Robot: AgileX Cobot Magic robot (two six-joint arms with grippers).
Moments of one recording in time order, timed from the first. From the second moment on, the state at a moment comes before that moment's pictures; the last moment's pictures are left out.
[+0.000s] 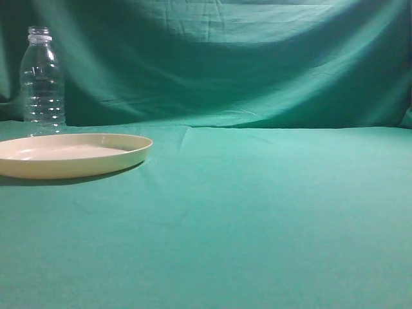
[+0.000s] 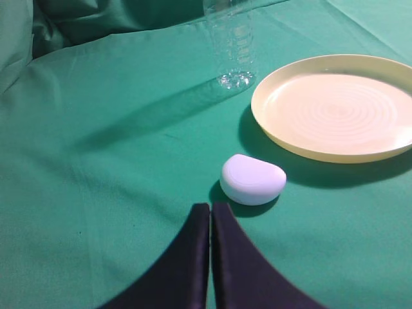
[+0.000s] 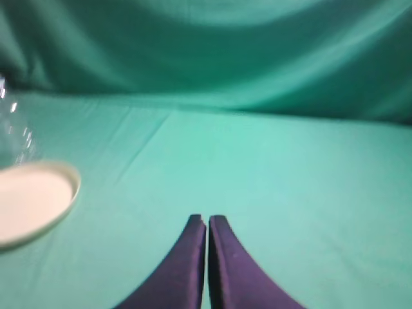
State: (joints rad) left arm 0.03 -0.02 0.02 -0.05 0.35 0.33; right arm 0.11 0.33 -0.39 0.56 0.45 -0.51
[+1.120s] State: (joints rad) left arm 0.03 -0.02 0.02 -0.05 0.35 0.33; right arm 0.61 1.72 -1.41 0.26 0.82 -0.22
